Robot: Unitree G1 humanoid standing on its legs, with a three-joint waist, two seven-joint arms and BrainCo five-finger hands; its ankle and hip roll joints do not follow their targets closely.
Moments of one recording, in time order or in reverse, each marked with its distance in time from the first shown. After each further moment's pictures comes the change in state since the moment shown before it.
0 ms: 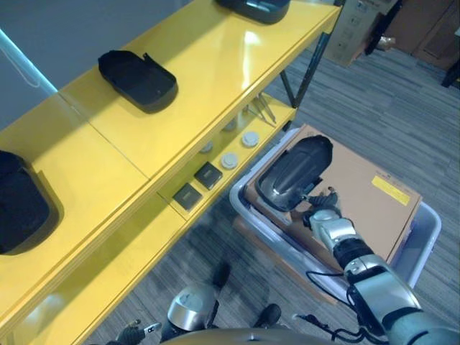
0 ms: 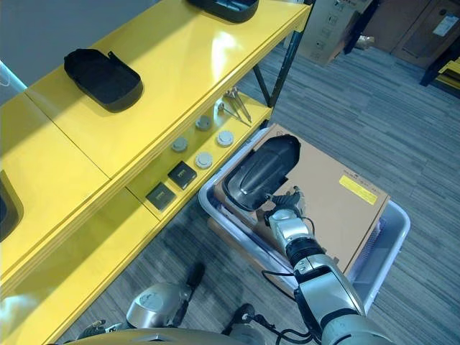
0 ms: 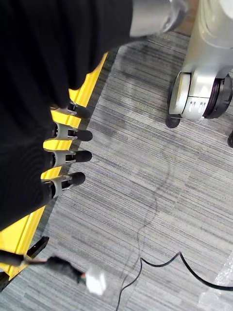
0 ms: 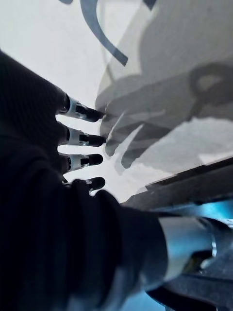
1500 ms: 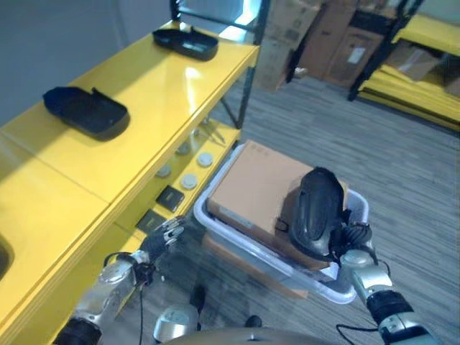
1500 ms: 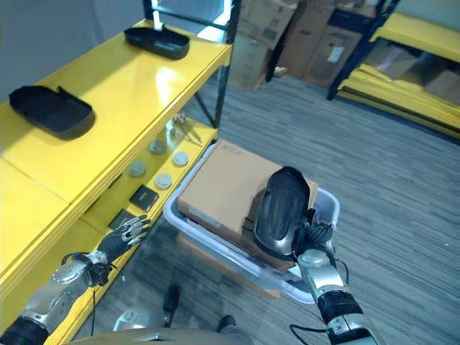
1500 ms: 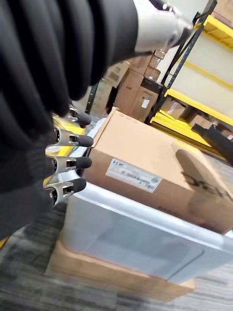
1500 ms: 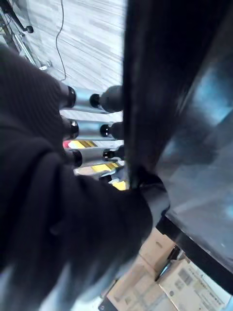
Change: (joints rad) left arm -0.130 0.157 0.050 -0.860 -0.560 0.144 -0.366; right arm 0.429 -0.111 -0.137 -0.289 -0.055 -0.119 -0.022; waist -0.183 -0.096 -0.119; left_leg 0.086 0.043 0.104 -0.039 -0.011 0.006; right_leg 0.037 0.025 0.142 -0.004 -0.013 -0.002
